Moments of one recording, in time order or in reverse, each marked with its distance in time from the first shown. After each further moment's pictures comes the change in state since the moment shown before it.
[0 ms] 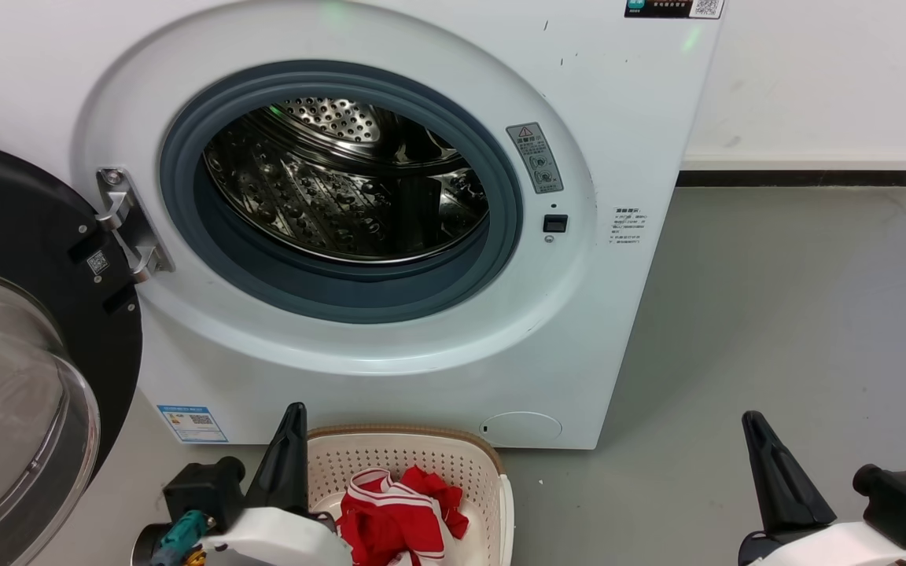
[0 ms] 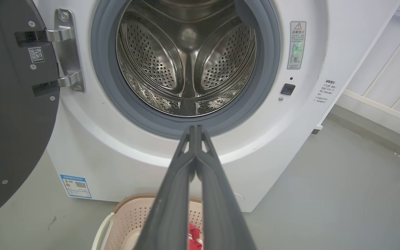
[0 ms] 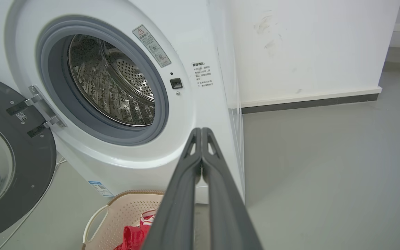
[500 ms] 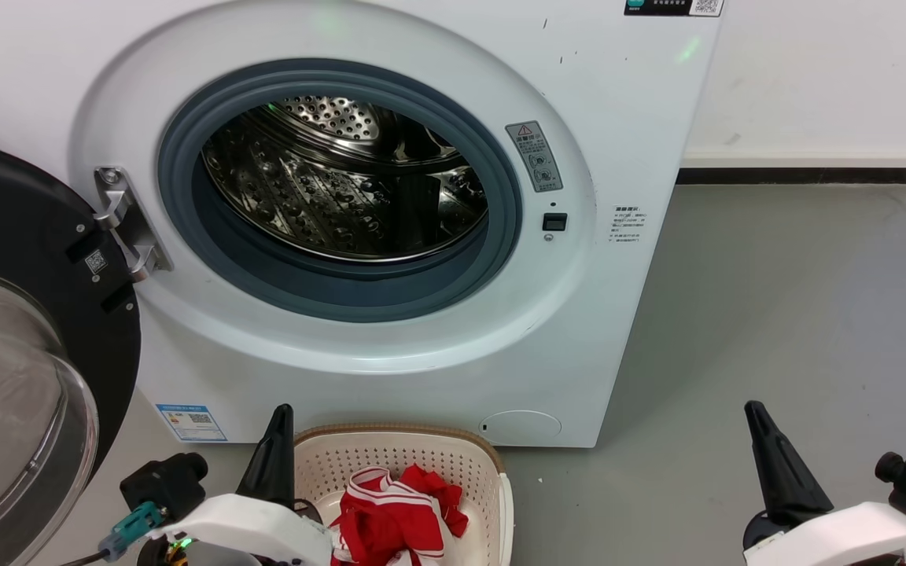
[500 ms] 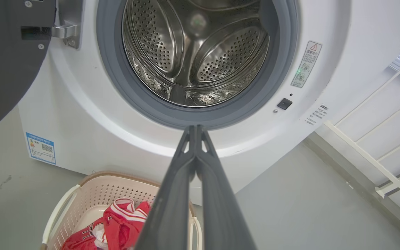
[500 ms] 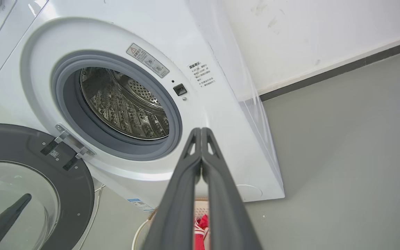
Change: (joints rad) left arm -0.026 0.004 0.039 0.046 -0.282 -0.037 0.036; right arm -0.050 -0.013 -0.003 0.077 0.288 0.000 0.007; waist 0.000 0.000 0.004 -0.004
